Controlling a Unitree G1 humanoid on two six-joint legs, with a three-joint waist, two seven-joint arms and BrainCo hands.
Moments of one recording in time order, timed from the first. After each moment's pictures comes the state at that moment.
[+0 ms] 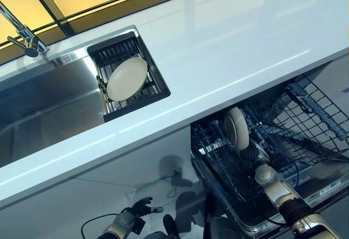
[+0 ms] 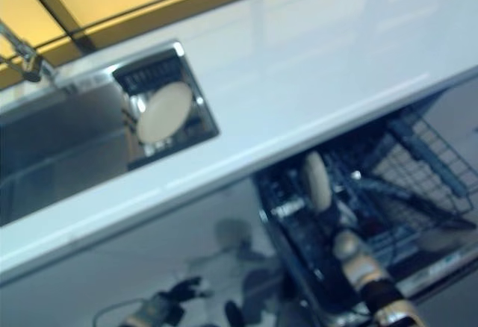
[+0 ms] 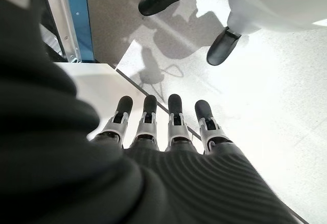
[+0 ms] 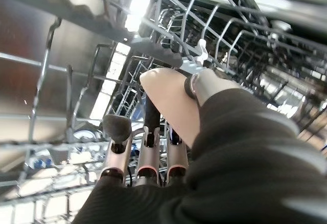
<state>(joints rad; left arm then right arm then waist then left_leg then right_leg) -0.13 0.22 -0.43 1.04 -0.01 -0.02 -0.08 -0.25 -0.53 0.36 0.48 -0.30 0.19 -0.22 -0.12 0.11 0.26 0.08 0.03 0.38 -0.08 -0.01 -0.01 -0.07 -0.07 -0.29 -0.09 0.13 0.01</state>
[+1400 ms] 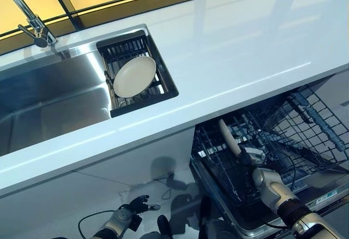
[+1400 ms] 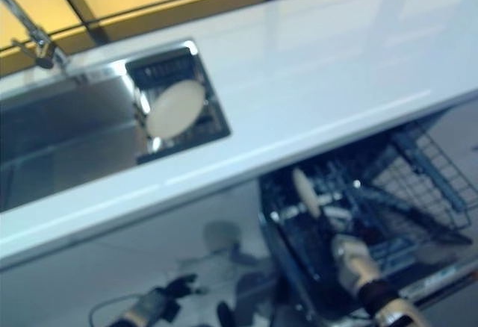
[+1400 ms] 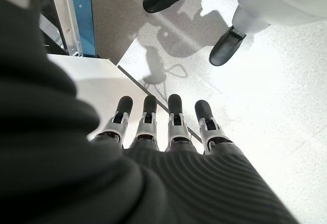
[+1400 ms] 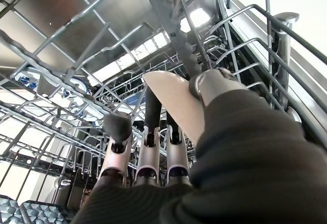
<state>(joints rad) -0.16 0.24 -0.43 1.04 -0.01 0.01 -0.10 -0.26 -0.56 0.49 0.49 -0.69 0.31 -0.13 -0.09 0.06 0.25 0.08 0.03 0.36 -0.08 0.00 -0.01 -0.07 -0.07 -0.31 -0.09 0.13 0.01</state>
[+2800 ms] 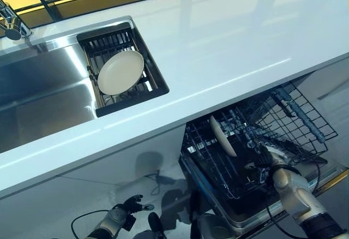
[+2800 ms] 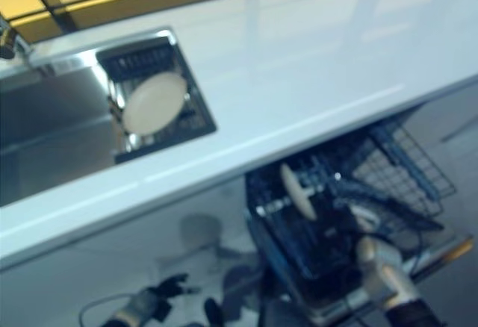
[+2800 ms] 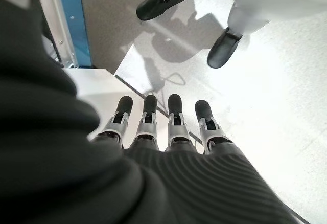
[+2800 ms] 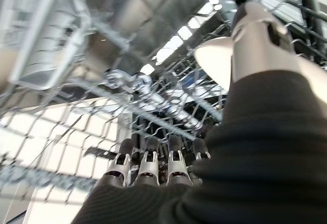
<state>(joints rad) -0.14 0.29 -0.37 1.03 0.06 0.01 -0.09 -0.02 -0.72 0.23 0.03 -0.56 0.39 0.05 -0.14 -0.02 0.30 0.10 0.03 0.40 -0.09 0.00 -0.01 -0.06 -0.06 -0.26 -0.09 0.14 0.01</state>
